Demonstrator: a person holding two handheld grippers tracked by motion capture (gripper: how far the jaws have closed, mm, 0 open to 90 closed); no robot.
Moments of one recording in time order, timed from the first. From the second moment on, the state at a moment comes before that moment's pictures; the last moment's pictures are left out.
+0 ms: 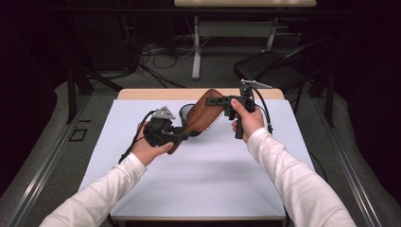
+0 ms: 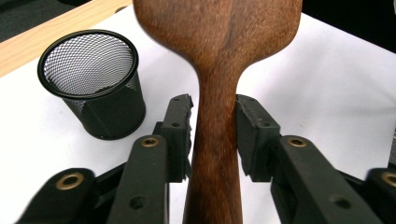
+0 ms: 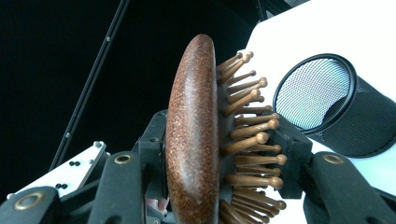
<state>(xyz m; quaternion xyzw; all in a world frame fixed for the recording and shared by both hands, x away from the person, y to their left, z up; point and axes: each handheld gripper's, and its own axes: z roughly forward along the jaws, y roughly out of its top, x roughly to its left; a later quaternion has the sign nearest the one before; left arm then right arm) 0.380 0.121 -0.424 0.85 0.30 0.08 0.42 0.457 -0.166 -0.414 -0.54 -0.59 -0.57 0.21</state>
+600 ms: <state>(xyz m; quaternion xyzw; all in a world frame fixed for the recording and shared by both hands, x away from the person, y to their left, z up) 0.382 0.127 -0.427 0.84 0.31 0.06 0.45 0.455 -0.167 -0.412 -0.54 -0.59 -0.57 0.20</state>
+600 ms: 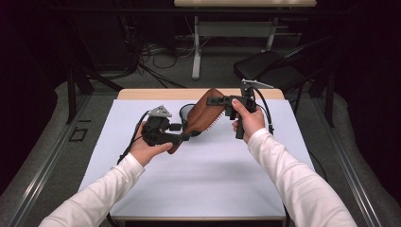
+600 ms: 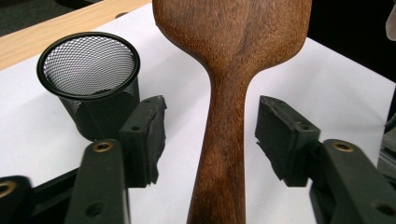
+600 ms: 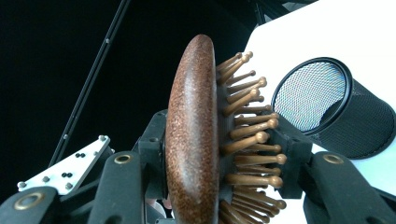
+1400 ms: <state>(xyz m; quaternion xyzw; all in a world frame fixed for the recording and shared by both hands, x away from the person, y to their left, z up) 0.382 0.132 -0.421 0.82 0.34 0.05 0.46 0.452 -0.176 -0.406 -0.54 -0.59 -0.57 0.18</state>
